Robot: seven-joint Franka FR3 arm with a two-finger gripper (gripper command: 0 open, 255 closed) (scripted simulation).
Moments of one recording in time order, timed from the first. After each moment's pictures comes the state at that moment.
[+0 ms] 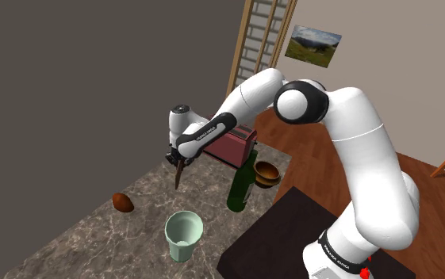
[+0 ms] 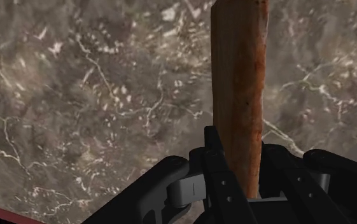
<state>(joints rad) 0.04 0.84 0.17 -1.64 -0.40 2.48 1.25</state>
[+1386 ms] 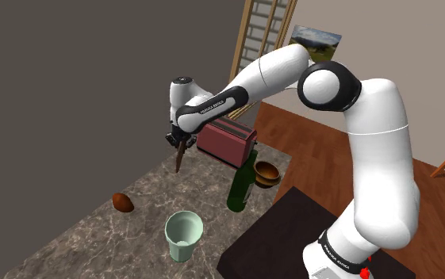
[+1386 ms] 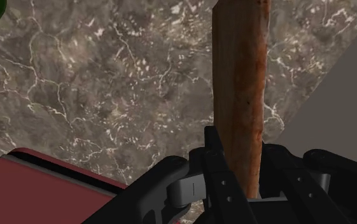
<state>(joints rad) 0.00 0.64 0.23 -1.68 -0.35 2.32 1.20</state>
